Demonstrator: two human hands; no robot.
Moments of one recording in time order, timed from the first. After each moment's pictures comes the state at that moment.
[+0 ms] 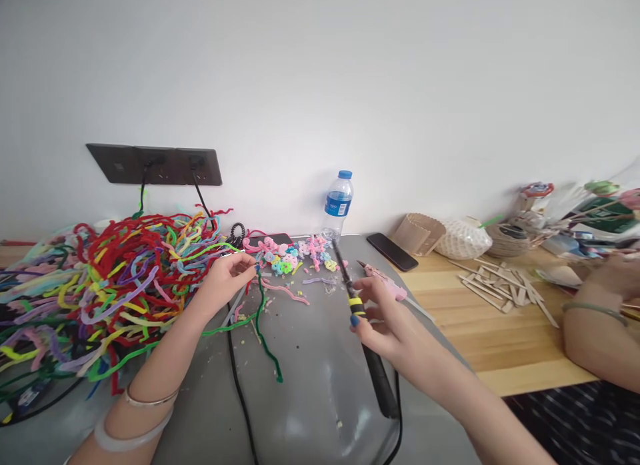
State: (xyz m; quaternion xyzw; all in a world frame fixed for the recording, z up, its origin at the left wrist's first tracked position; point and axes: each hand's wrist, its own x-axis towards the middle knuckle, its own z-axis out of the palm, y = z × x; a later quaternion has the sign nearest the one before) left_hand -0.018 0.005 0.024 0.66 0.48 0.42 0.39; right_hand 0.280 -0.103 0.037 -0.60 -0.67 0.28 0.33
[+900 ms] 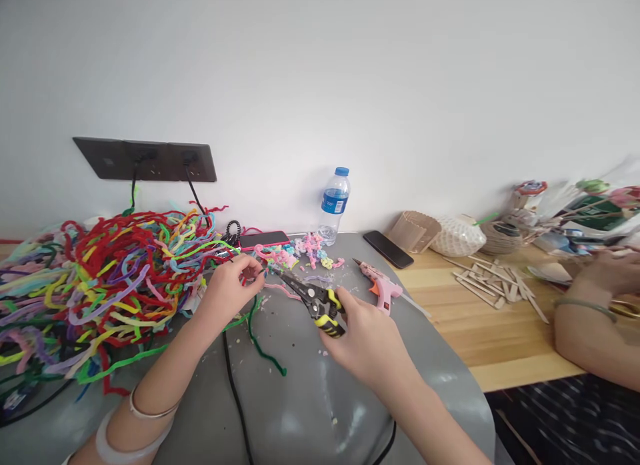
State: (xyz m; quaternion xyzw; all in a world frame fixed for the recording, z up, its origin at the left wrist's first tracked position) left_hand 0.001 -0.008 0.018 0.76 0.49 0.38 0.18; right_hand 0.226 -0.101 0.035 -0.70 -0.69 0.05 0.15
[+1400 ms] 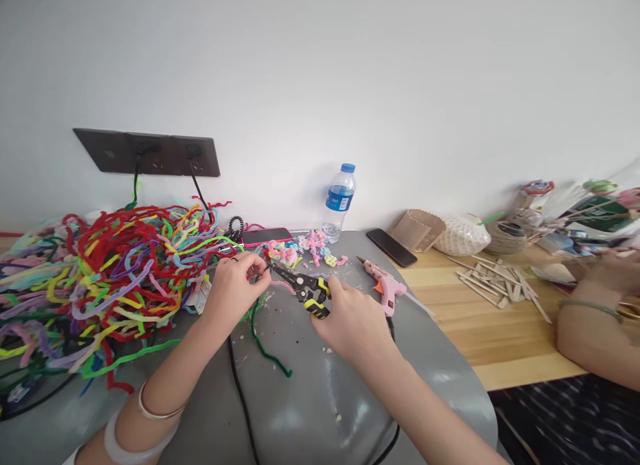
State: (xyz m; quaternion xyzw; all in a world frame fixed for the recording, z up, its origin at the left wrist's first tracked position) left_hand 0.008 -0.015 0.017 0.77 0.53 0.35 0.08; right_hand 0.200 -0.080 0.041 -0.73 -0.68 -0.01 0.02
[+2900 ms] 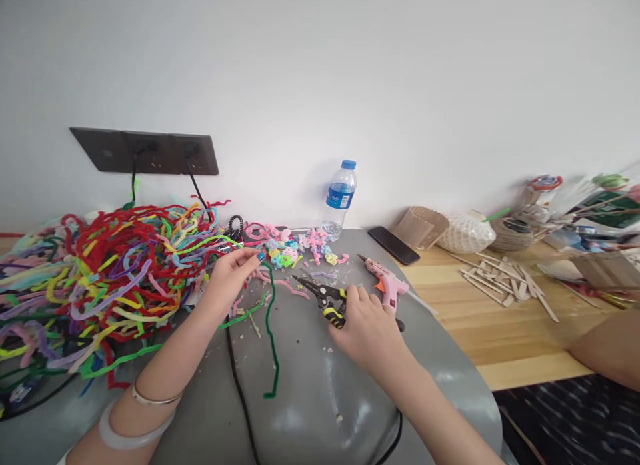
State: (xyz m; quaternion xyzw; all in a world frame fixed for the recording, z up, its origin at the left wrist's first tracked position) left_hand 0.005 0.001 0.018 0.51 0.48 0.50 0.50; right_hand 0.232 -0.087 0.009 -0.73 -0.68 0.01 0.02
